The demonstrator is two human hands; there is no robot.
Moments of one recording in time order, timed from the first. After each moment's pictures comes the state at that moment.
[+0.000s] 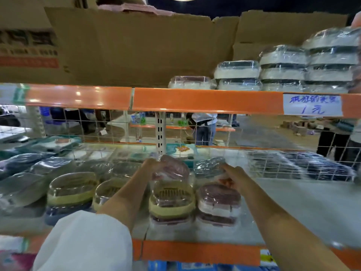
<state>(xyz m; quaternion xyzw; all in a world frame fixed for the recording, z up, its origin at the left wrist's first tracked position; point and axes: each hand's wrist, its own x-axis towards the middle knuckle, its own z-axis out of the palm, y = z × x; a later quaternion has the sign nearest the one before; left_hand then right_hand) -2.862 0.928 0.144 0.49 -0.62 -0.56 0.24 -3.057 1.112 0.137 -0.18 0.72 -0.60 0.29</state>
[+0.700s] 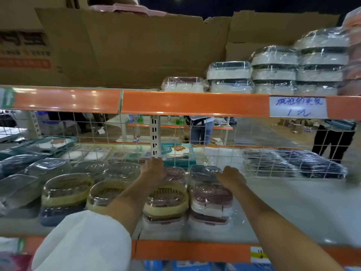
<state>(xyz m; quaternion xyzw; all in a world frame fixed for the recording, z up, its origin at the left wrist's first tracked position) -2.873 0.965 0.150 0.48 -0.87 -0.06 0.13 -3.057 1.123 0.139 -0.34 0.92 -0.20 0.07</state>
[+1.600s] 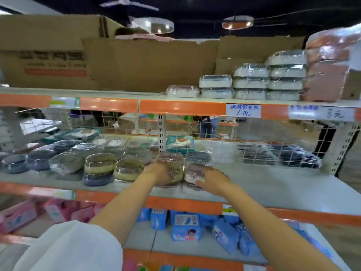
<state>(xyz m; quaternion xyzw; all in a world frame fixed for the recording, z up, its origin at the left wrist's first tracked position) -2.783 1.140 0.201 0.43 -0.90 -0.04 -0.02 -2.933 1.275 0.197 -0.56 0.81 -0.13 0.11</state>
